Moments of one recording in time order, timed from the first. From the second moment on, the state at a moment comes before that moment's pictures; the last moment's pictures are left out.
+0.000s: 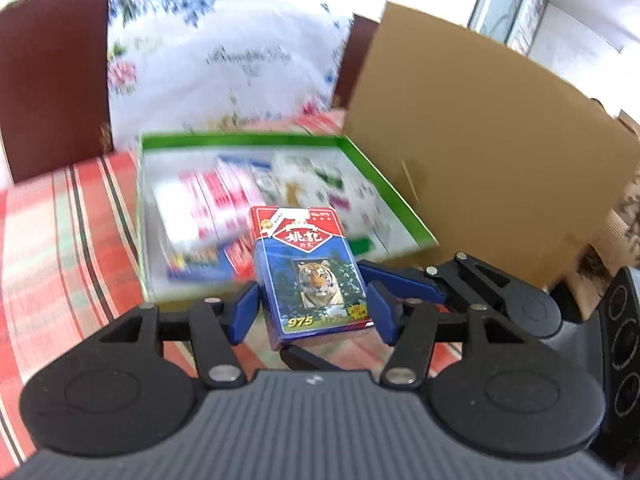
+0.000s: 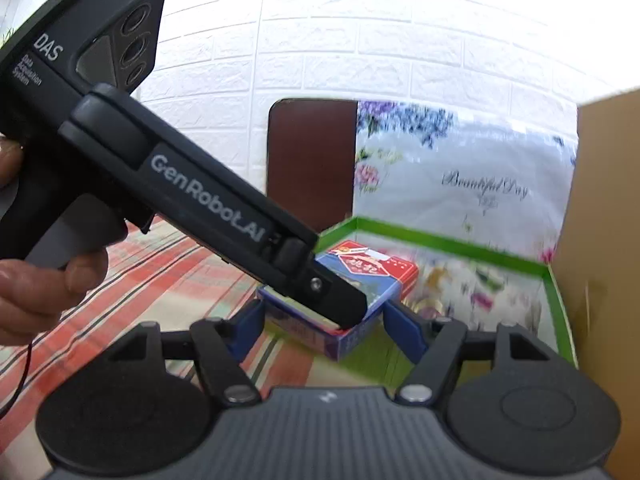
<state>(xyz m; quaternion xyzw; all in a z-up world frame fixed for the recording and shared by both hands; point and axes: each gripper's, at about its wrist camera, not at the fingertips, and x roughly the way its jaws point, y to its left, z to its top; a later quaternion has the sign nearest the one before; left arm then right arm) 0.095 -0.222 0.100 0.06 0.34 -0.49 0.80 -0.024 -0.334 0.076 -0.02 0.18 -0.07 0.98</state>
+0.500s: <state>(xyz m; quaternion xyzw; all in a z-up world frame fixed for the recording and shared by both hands) 0.150 -0.247 0.073 0.10 0.34 -0.37 0.86 0.035 -0.362 0.058 0.01 0.18 -0.12 0.98</state>
